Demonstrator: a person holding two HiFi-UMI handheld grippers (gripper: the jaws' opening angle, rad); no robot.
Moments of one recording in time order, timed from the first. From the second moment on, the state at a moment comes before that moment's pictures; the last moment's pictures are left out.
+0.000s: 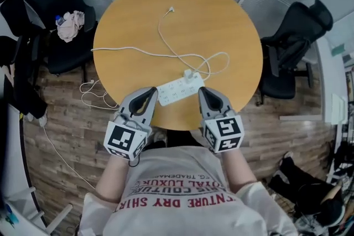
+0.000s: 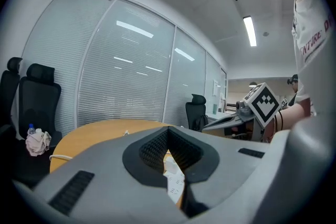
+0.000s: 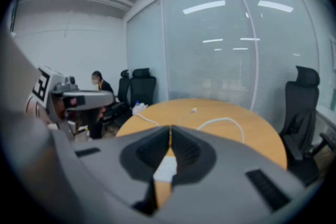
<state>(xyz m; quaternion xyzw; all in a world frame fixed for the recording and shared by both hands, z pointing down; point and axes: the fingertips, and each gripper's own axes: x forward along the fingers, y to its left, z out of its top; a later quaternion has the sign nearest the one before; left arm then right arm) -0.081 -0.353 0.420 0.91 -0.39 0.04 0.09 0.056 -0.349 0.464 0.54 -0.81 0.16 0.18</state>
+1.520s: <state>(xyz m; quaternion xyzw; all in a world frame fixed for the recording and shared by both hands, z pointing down) 0.005 -0.377 0.681 0.88 -0.24 0.35 0.23 0.050 -0.425 0.659 0.43 -0.75 0.31 0.40</state>
